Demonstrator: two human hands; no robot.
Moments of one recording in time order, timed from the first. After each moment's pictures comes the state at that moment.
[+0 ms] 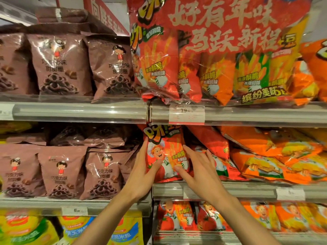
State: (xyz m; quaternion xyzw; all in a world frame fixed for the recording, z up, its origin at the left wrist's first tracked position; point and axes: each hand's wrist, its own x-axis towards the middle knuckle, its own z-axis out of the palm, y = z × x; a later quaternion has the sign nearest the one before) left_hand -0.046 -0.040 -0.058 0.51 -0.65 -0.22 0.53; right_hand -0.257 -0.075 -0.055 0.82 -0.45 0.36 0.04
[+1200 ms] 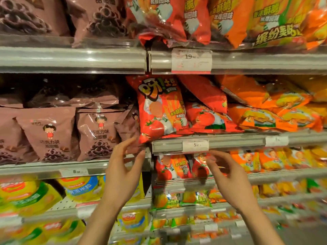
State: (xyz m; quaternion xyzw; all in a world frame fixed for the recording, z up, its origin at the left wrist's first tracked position) left_hand -0.019 0.051 -0.106 0.56 -0.57 -0.18 0.57; right_hand -0.296 0.043 -0.112 0.63 -0.59 0.45 -0.23
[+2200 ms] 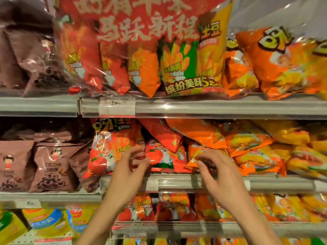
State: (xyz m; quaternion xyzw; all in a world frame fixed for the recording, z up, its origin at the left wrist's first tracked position) left_hand -0.210 -0.002 -0.029 0.59 -0.55 -0.20 0.56; right_hand -0.451 -0.037 -0.031 0.76 -0.48 0.43 -0.03
